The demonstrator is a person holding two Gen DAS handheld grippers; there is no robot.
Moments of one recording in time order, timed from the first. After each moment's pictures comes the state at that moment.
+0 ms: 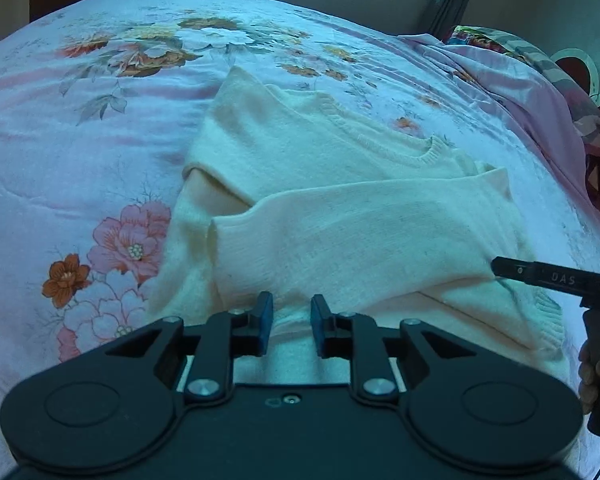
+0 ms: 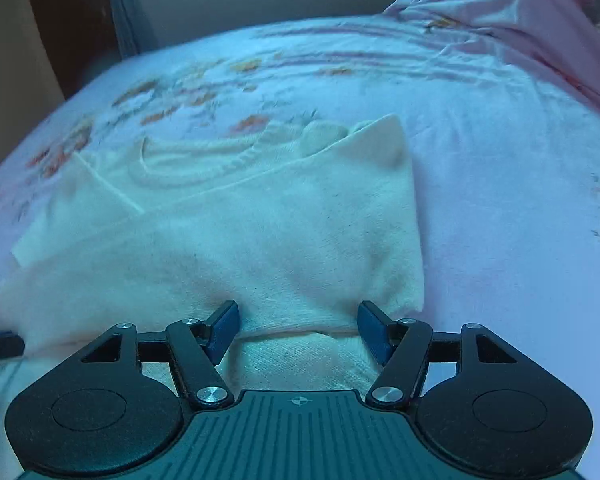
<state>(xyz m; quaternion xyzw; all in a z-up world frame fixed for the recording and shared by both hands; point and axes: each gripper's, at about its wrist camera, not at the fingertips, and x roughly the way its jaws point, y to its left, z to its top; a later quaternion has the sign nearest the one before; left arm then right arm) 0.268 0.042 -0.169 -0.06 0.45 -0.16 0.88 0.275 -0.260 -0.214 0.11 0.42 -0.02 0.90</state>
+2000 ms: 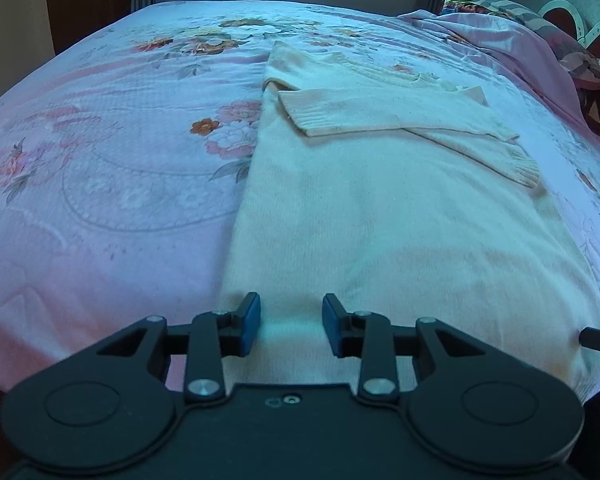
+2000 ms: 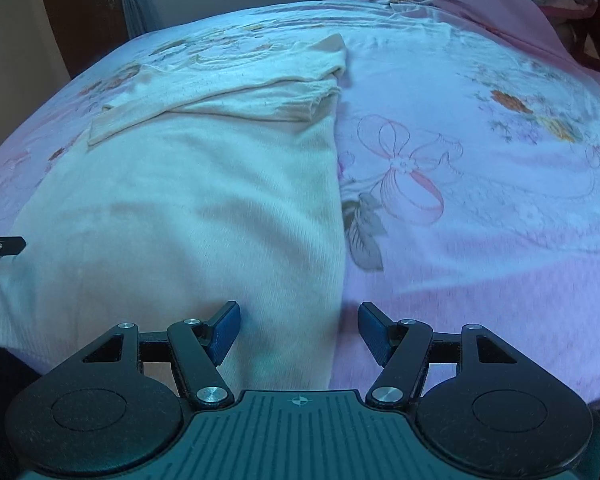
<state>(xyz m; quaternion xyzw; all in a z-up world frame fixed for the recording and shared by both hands) 0.086 0.105 -0.159 0.02 0.44 -0.12 0.89 -0.018 -0.217 -0.211 0.11 0.44 -0.03 0.89</state>
